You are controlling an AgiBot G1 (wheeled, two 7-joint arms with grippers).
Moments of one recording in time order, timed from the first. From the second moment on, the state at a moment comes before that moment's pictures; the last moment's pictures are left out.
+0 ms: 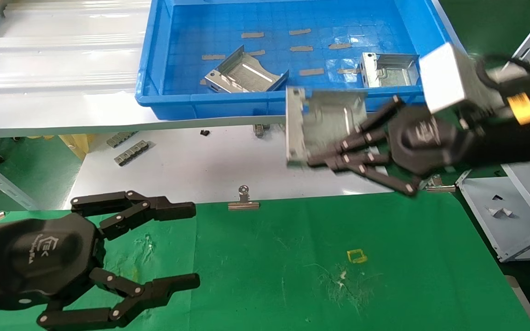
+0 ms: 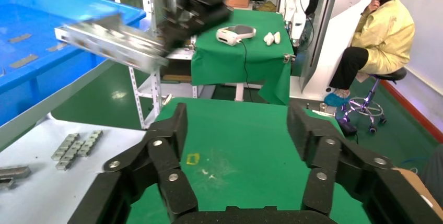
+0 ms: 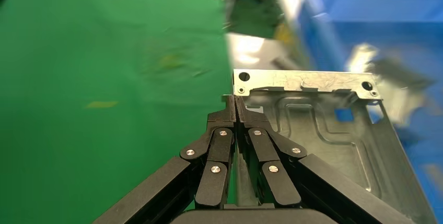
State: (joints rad) left arm -1.09 0.58 0.36 -1.27 0.68 1.47 -0.15; right arm 1.95 -0.76 -1.04 0.82 -0.95 -1.50 -0.04
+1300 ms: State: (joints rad) left arm -1.09 0.58 0.36 -1.27 0.68 1.47 -0.15; right arm 1.60 -0.83 -1.18 0.45 -1.06 -1.42 -0.74
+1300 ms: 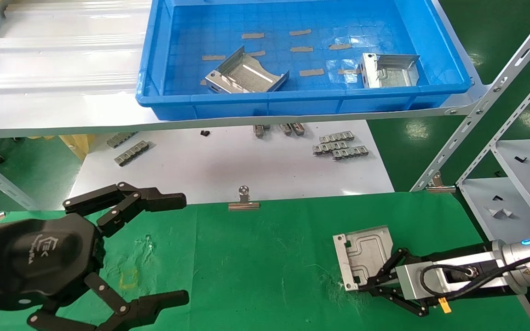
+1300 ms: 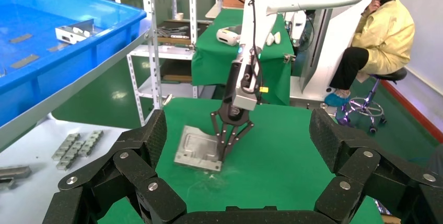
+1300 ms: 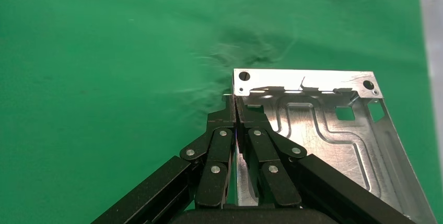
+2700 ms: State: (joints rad) left arm -1.09 0.58 0.36 -1.27 0.68 1.47 -0.14; right arm 1.69 -0.92 -1.14 0.16 -1.00 -1.56 -0.82
